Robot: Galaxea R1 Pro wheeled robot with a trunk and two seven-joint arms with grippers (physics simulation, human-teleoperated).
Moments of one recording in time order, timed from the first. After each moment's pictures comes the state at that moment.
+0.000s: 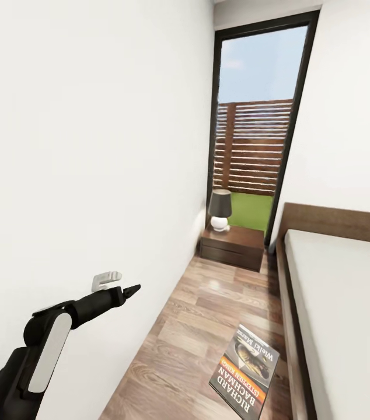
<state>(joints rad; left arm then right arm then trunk) -0.35 0.08 0.06 -1.58 0.46 0.87 -0.22 -0.13 -0.07 -0.24 -0.27 -0.68 0.13 1.57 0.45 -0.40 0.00</state>
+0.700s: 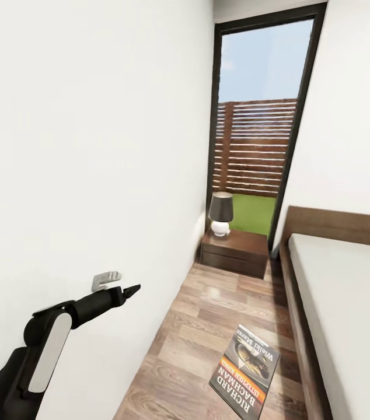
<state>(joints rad) -0.35 0.08 0.05 -1.58 0.46 0.87 -0.22 -0.13 -0.07 -0.24 -0.27 -0.68 0.13 1.57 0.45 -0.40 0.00</state>
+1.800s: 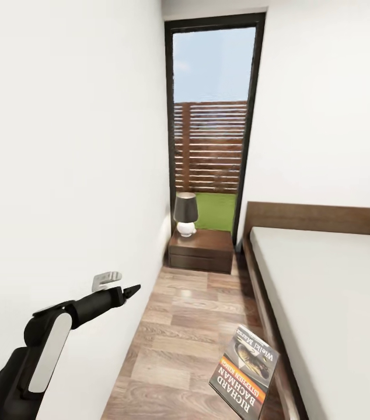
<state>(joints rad) -0.35 0.08 0.05 -1.58 0.46 0.87 -0.22 -0.13 -0.07 -0.24 -0.27 -0.68 0.13 1.57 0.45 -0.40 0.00</state>
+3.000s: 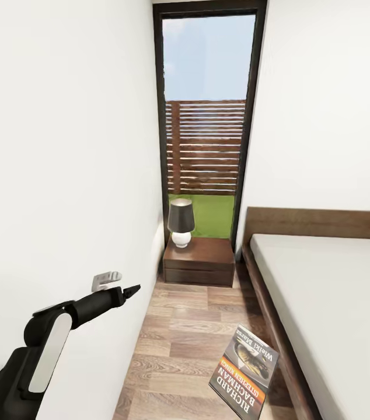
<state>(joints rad) -0.35 0.08 0.05 -1.58 0.46 0.87 -0.22 -0.13 -0.07 -0.24 -0.27 -0.68 0.13 1.57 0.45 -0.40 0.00</state>
